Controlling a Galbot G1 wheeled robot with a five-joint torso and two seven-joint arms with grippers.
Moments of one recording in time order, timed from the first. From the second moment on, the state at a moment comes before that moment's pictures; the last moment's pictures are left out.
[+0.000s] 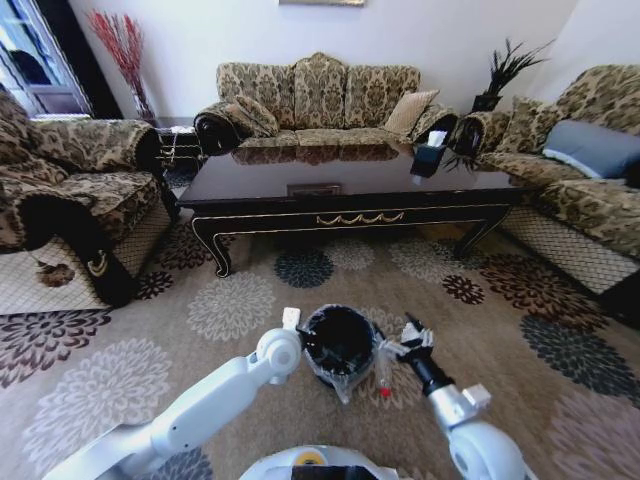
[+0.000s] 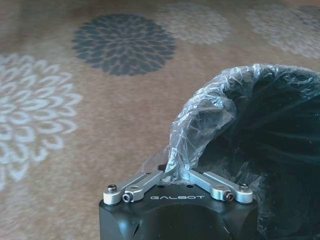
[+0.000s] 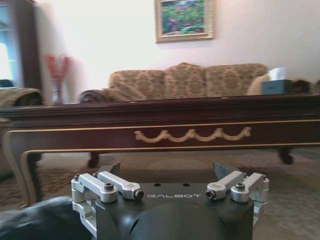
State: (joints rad) left arm 0.72 -1.05 0.32 -1.92 -1.38 0.66 -0.98; right arm -1.67 1.06 0.62 2.10 0.52 0.12 0.01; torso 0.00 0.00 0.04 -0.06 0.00
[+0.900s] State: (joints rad) left arm 0.97 -0.94 0.01 -2.01 -1.39 0.67 -0.95; right arm -0.99 1.09 0.34 1.13 0.64 0.02 0.13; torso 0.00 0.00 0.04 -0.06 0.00
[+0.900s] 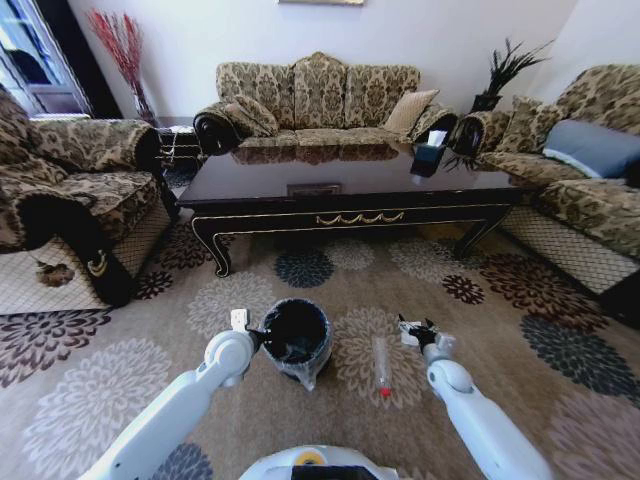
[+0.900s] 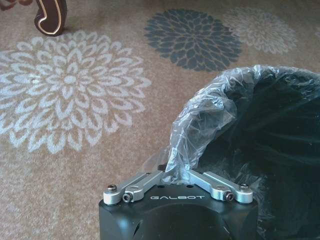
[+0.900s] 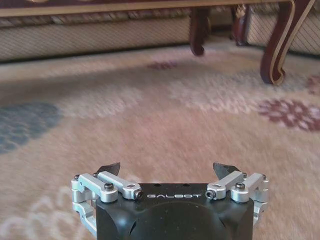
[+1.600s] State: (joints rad) left arm 0.95 -0.95 0.05 -2.01 -1.39 0.67 -0.94; right arm -0.68 1.19 0.38 0.56 0.55 0.12 0.05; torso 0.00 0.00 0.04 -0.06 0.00
